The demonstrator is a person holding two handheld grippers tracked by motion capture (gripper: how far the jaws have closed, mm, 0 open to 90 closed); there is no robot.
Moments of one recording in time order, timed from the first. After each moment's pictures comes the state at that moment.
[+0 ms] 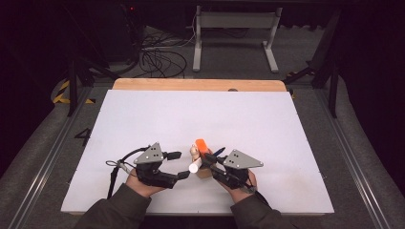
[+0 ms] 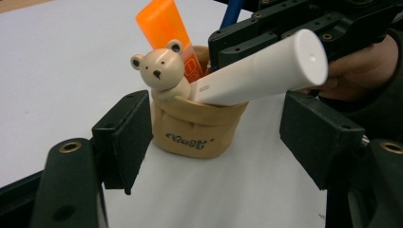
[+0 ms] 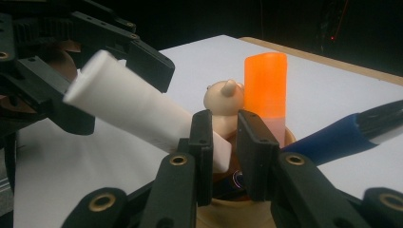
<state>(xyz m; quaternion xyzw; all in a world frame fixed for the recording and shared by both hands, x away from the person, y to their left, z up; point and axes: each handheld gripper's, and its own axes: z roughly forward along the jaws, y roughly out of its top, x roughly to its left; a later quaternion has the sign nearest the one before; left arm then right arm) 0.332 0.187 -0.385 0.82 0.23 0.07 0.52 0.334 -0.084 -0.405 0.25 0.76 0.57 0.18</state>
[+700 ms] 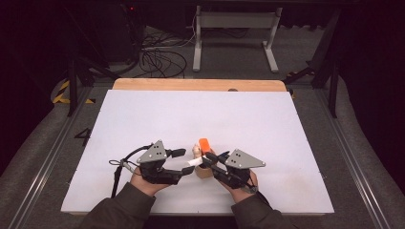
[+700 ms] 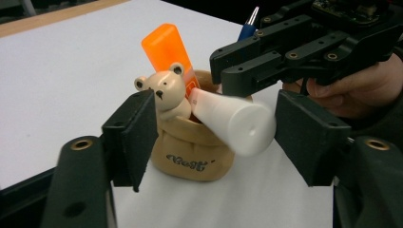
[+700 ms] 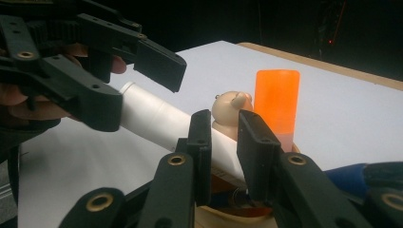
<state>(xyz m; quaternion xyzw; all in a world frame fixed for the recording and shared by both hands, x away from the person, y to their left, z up) 0.335 0.178 -0.380 0.81 0.22 0.09 0.54 0.333 -0.087 -0.401 0.25 0.75 0.58 0.18</state>
